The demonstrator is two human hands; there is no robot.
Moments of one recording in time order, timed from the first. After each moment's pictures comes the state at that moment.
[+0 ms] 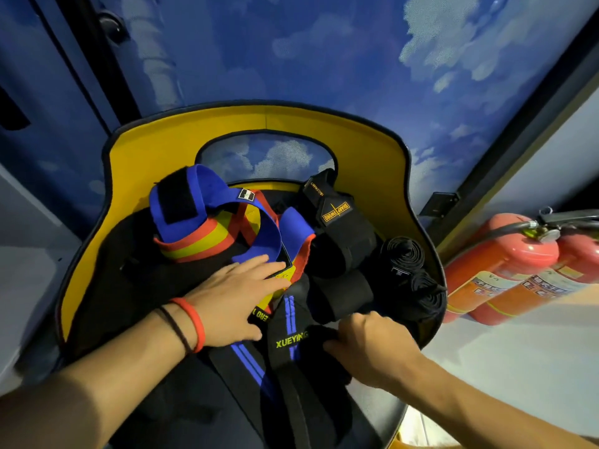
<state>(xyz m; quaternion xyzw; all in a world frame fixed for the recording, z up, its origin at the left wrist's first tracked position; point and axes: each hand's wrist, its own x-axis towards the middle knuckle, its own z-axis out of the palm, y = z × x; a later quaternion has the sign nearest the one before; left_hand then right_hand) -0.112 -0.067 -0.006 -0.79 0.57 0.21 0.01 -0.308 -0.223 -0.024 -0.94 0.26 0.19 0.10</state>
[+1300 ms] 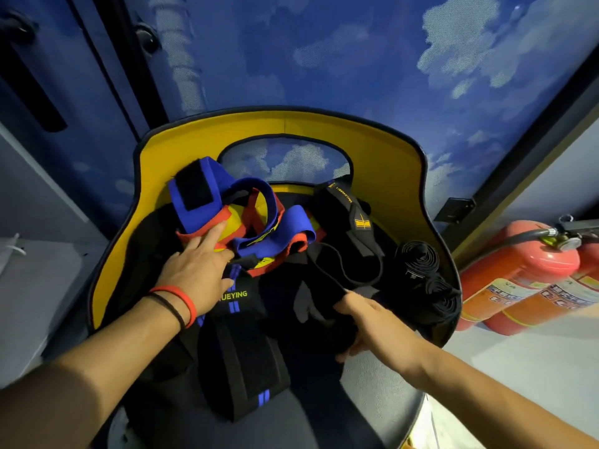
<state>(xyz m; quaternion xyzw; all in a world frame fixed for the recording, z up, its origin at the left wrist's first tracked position) -0.068 -0.030 -0.016 -0.92 0.39 0.04 0.03 -0.296 -0.209 0.018 -0.73 0.29 0.10 0.61</state>
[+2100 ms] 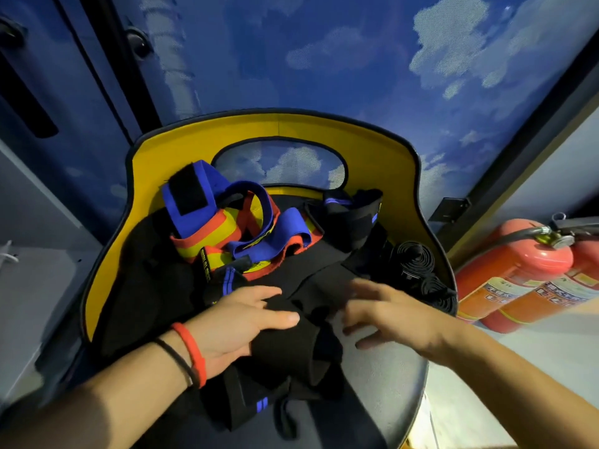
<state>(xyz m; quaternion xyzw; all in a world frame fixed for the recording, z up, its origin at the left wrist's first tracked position) -0.160 -0.052 0.019 -0.67 0.05 0.51 -0.54 -0.295 -0.237 0.038 -0.73 0.30 0.15 0.59</state>
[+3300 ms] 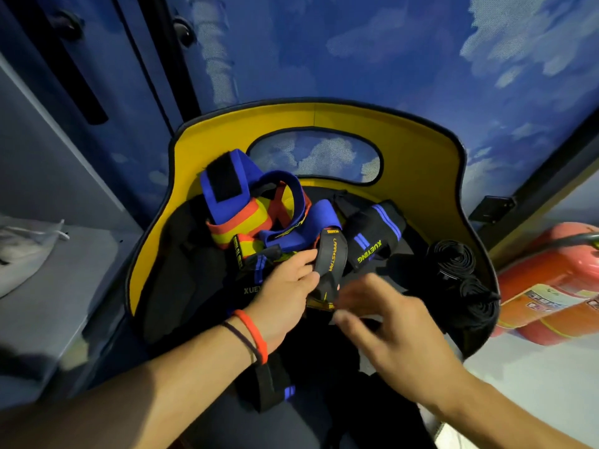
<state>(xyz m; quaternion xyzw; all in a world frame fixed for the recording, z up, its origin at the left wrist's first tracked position) -0.158 -0.077 -0.014 -0.68 0.11 0.37 -0.62 -0.303 -0.191 0.014 -0.90 0.12 -0.12 0.40</state>
